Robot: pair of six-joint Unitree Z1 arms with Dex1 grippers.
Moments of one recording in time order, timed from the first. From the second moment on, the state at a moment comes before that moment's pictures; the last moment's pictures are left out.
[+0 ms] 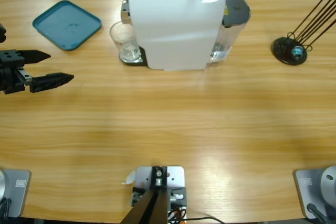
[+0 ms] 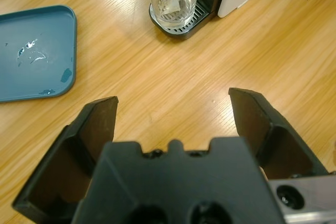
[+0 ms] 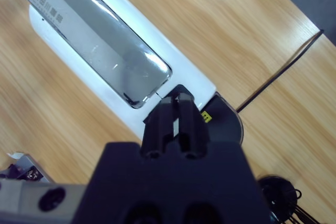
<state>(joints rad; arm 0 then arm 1) -0.68 1.18 -0.55 0.07 -0.08 0.09 0.53 1.79 -1.76 0.85 0.18 -0.20</state>
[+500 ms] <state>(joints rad) -0.68 1.18 -0.55 0.07 -0.08 0.09 0.54 1.81 -1.77 0.86 0.16 -0.23</state>
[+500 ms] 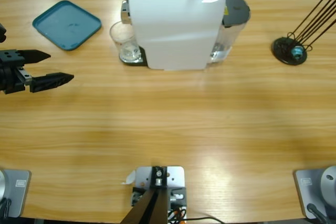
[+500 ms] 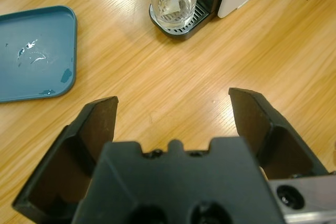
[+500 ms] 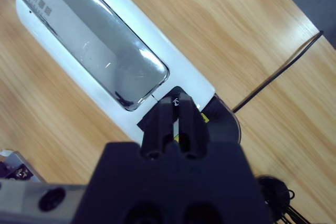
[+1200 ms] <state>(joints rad) -0.68 1.19 -0.55 0.06 -0.08 0.09 0.54 1.82 -1.77 0.86 0.13 -0.24</state>
